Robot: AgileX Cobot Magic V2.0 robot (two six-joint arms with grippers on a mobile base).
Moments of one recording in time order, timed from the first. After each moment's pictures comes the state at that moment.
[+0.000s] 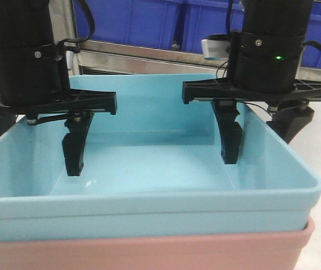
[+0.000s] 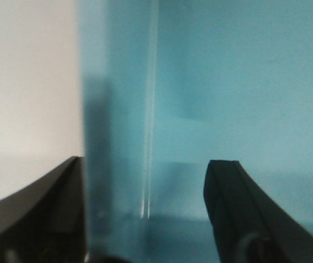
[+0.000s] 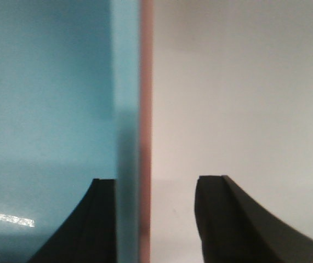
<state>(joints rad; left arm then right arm) -0.61 1.75 -1.24 -0.01 1.03 -0.61 0.55 1.75 -1.26 0.05 0.96 0.49</state>
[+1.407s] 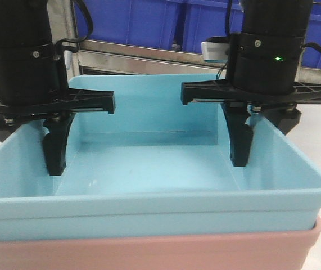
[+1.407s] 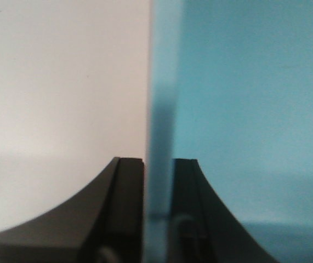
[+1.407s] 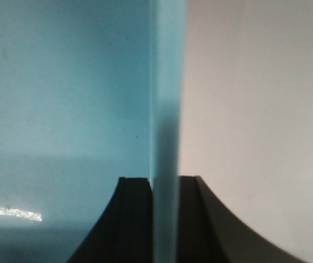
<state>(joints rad) -0.61 1.75 -1.24 -0.01 1.02 -0.61 0.55 1.75 -1.26 0.07 0.97 0.49</state>
